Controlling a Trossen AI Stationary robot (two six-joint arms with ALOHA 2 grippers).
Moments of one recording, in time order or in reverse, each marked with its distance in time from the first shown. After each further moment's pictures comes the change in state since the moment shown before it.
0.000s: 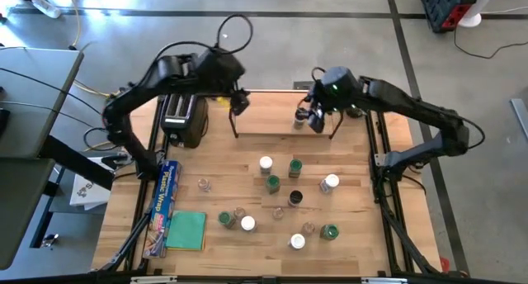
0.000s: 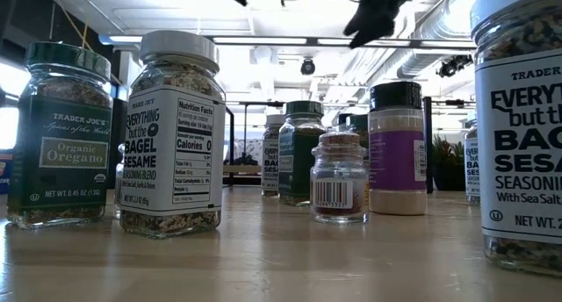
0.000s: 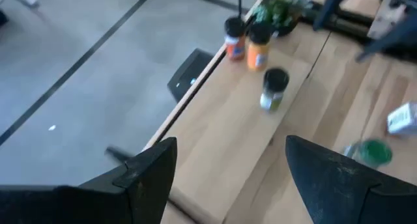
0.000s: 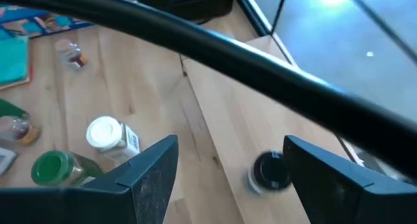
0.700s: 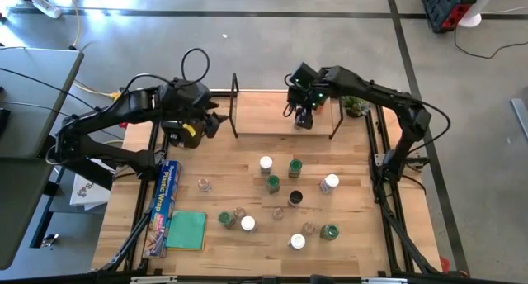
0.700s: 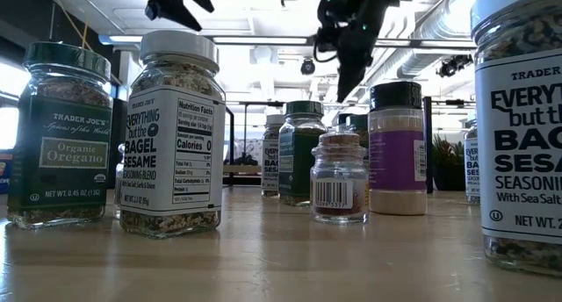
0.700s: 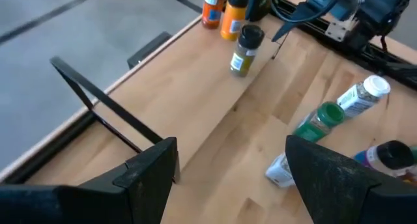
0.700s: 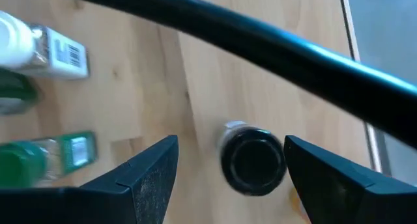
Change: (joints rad) left arm -0.008 -0.552 -0.848 0.420 0.144 -0.188; right arm -0.108 0.389 0.235 -0.285 -0.022 -0.284
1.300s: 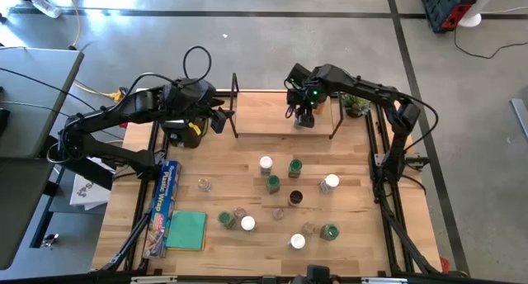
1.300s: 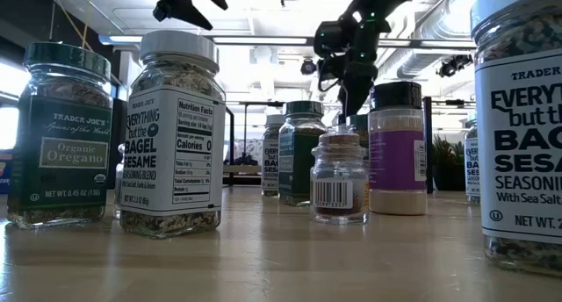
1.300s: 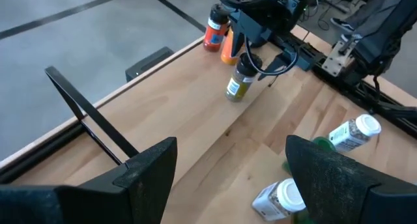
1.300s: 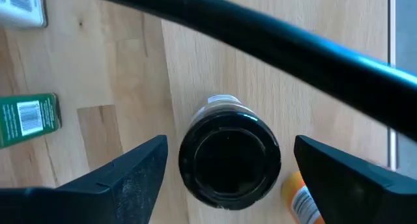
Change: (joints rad) left arm -0.005 0.038 0.001 0.103 -0.038 -0.095; right arm -0.069 0.121 0.000 -0.042 -0.023 -0.114
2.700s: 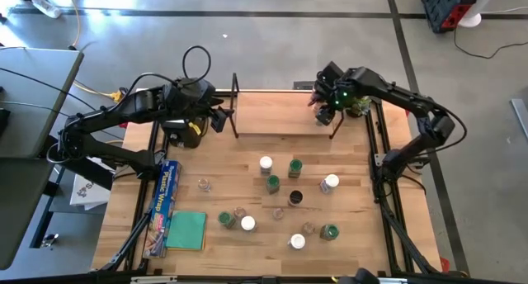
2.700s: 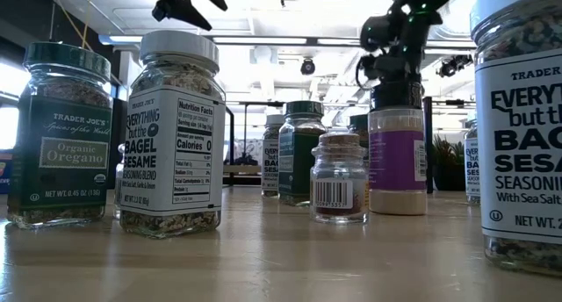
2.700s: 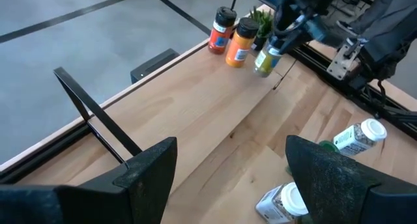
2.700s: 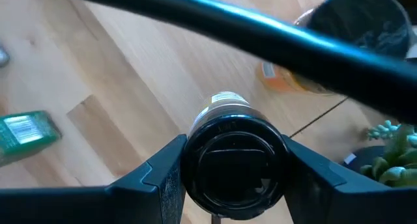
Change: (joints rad) left arm 0.000 0.001 0.001 0.000 -0.019 -0.002; right arm -0.142 -0.328 -0.339 0.059 0.029 0.372
